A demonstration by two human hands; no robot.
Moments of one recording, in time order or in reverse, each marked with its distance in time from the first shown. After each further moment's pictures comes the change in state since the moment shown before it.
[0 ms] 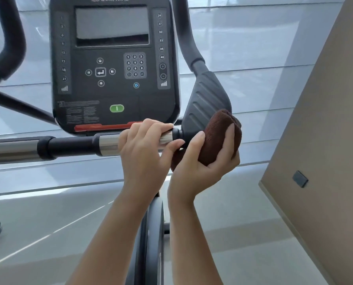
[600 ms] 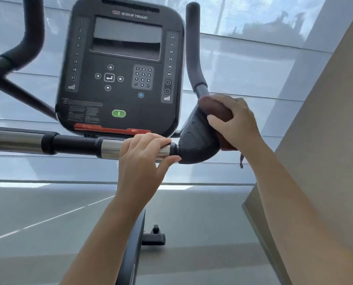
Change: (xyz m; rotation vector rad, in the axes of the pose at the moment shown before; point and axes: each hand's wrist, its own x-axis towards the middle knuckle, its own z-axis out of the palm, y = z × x) left_hand -0.001 0.009 -0.006 0.030 -0.048 -0.056; right_hand 0.164 -0.023 0.036 -0.771 -1.174 -0.332
